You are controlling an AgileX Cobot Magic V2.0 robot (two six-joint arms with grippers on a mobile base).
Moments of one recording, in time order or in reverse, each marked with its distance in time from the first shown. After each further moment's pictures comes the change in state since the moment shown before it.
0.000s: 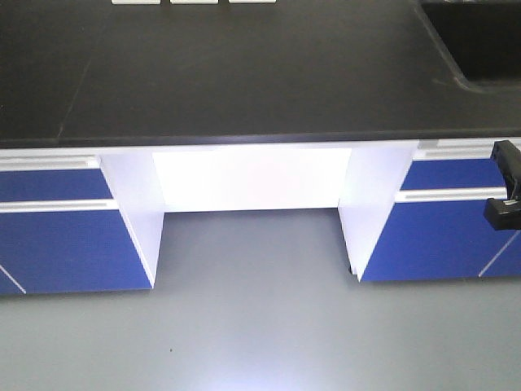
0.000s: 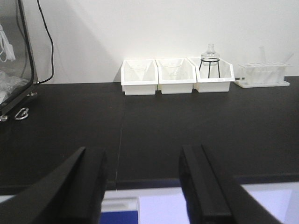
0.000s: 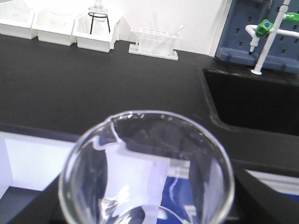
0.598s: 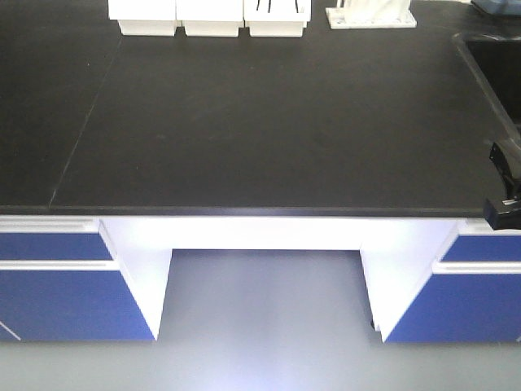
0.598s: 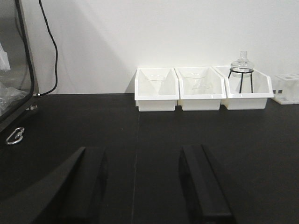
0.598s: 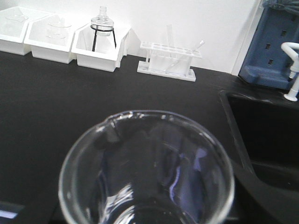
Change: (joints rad) left arm 0.000 0.000 0.000 0.000 -0.001 0.000; right arm 0.000 0.000 0.000 0.000 0.000 0.000
